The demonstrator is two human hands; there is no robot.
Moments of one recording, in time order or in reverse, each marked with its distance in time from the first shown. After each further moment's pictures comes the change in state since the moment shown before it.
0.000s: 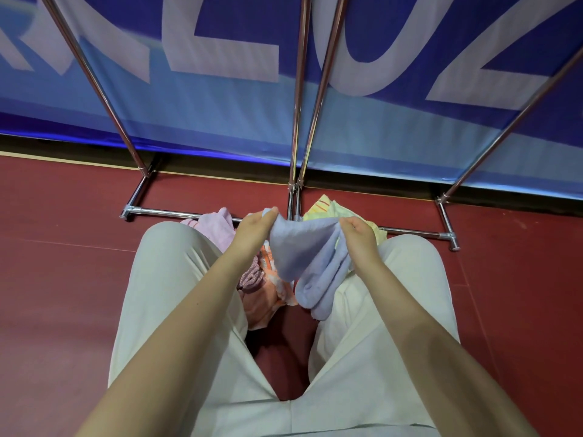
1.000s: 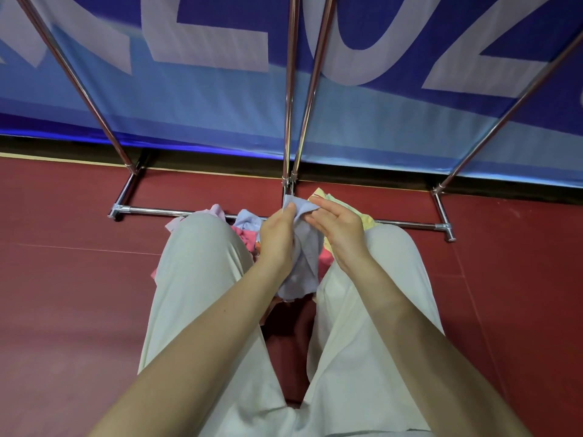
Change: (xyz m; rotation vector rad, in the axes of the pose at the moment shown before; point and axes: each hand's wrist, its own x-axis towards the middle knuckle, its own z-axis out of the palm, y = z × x) left_hand -0.011 0.014 0.063 -0.377 0.094 -0.135; right_hand -0.023 -0.034 0.016 0.376 -0.184 -0.061
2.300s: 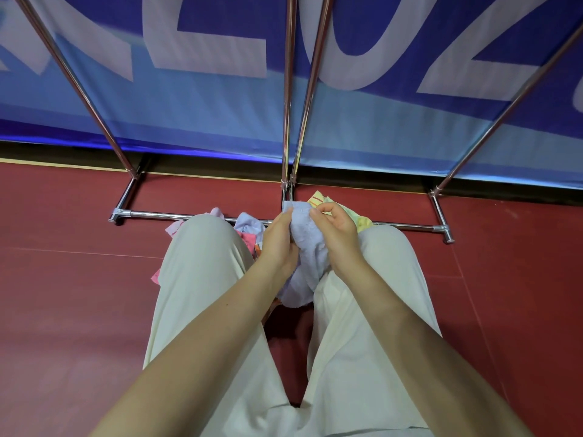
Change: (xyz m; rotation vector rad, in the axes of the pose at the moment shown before) left_hand 0.024 -0.043 0.002 0.483 -0.084 -0.033; right_hand -0.014 0.001 0.003 -0.144 0.070 -0.125
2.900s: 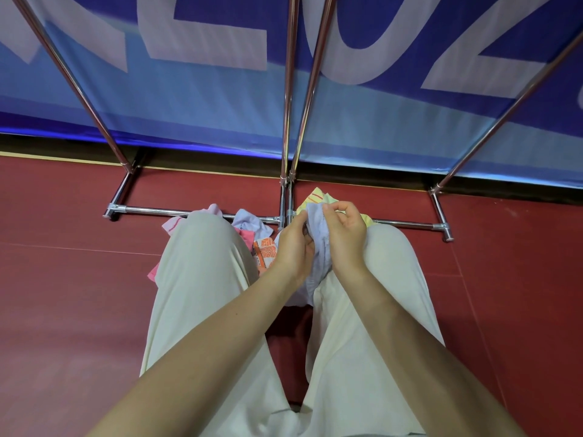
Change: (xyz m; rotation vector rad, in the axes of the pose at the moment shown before) left_hand -0.039 0.041 0.003 -0.779 -0.099 -0.110; right_hand 0.014 0.015 0.004 -0.018 0.256 0.003
